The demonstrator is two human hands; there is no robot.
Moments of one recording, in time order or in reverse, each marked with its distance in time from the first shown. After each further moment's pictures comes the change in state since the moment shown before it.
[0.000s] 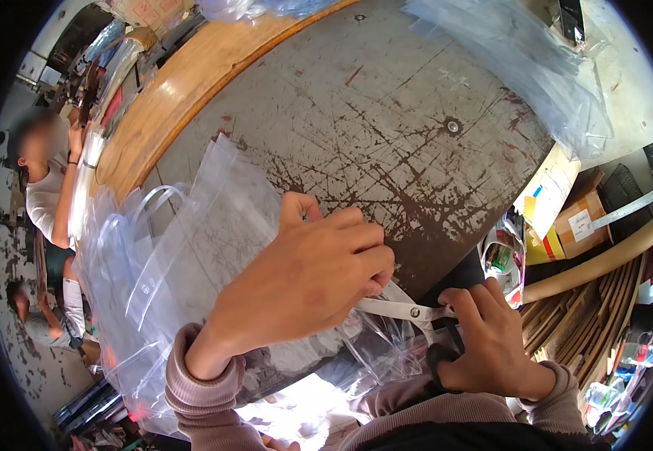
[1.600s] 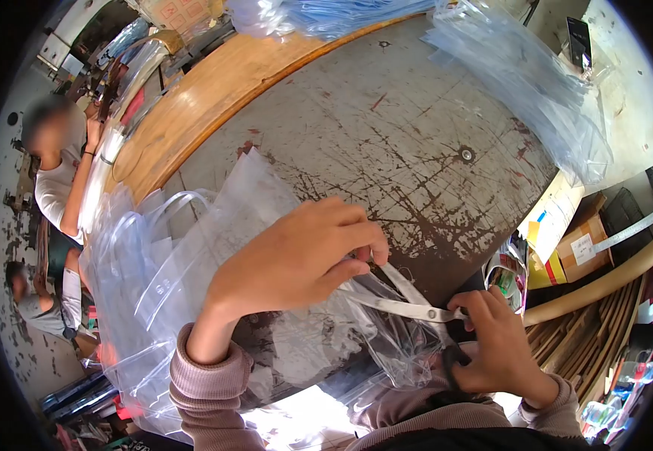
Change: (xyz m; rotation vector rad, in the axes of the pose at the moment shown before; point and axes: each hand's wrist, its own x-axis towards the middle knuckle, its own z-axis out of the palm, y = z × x) left_hand -0.006 -0.034 -0.010 -0.277 0.021 -0.037; right_hand 0.008 0.006 -0.010 0.121 -0.081 0.065
